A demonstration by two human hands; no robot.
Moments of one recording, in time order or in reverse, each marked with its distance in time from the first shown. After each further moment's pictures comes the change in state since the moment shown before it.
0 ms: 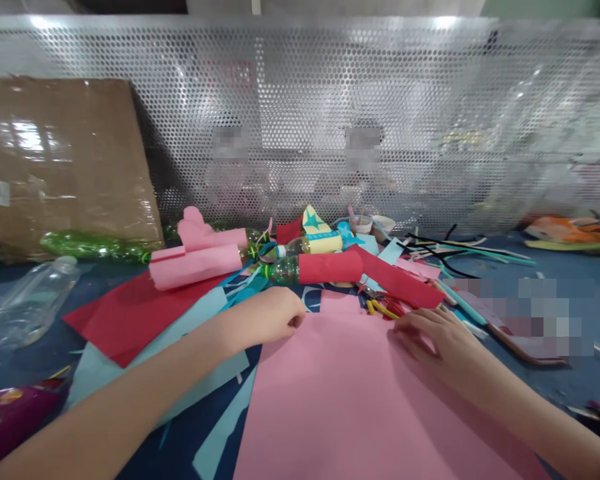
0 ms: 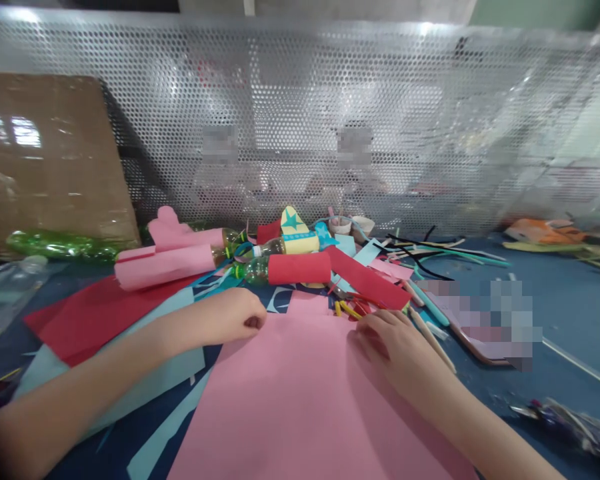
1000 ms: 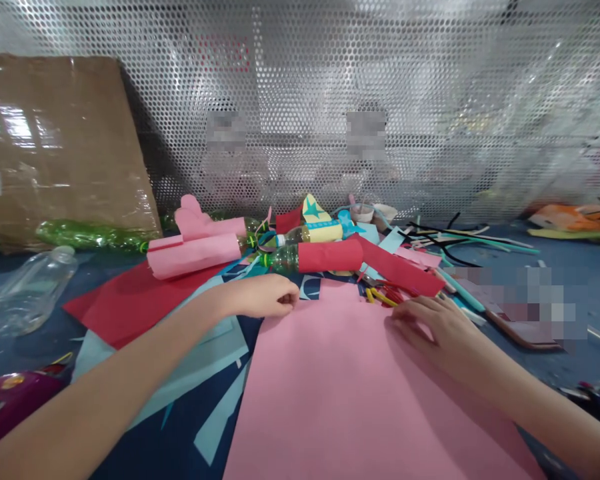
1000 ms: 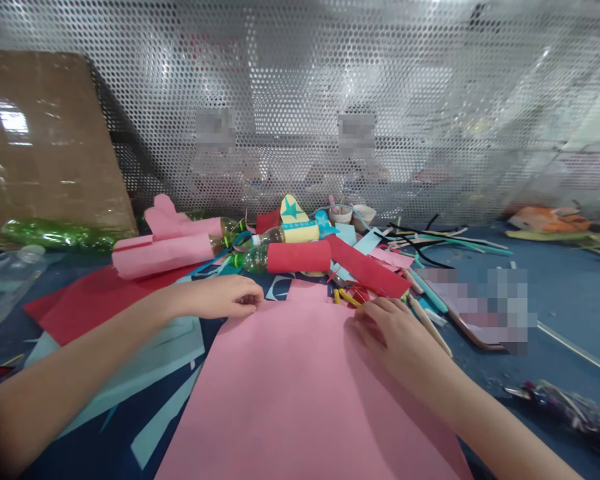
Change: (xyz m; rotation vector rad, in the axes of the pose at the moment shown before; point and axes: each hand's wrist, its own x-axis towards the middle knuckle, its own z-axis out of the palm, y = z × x) left_hand -0.001 -0.012 -0.014 -0.135 -0.154 -0.065; right_hand -0.002 -0.005 -0.004 0.014 -0.014 0.039
